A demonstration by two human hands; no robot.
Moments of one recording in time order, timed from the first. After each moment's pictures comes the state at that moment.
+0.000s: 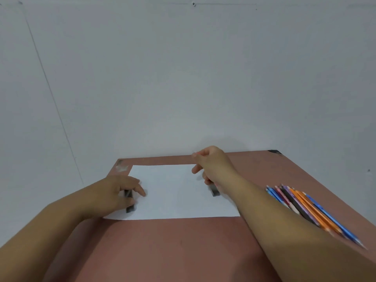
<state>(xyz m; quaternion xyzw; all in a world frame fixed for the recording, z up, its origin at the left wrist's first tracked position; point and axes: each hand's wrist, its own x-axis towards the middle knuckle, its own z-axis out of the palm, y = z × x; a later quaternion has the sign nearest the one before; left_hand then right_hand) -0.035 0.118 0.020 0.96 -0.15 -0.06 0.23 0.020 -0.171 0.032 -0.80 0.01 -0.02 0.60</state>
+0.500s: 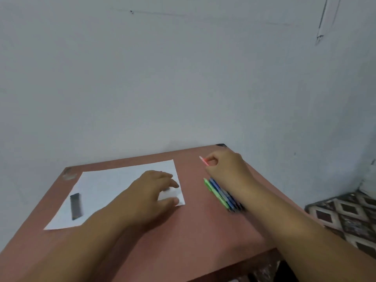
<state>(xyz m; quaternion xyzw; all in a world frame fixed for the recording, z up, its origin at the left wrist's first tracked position) -0.052 -0.060 0.006 0.93 -0.31 0.07 0.18 -0.061 -0.305 0.037 -0.92 0.04 -0.17 0.35</state>
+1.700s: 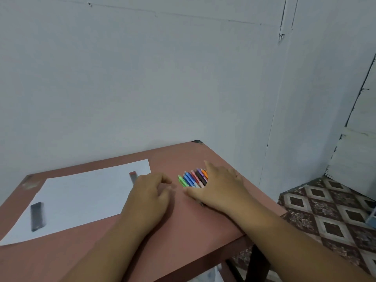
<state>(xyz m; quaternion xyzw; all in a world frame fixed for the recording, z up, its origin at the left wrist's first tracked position) -0.068 -0.141 -0.017 0.90 -0.22 0.16 0.34 -0.106 -0.342 0.002 -0.97 0.13 -0.09 0.17</state>
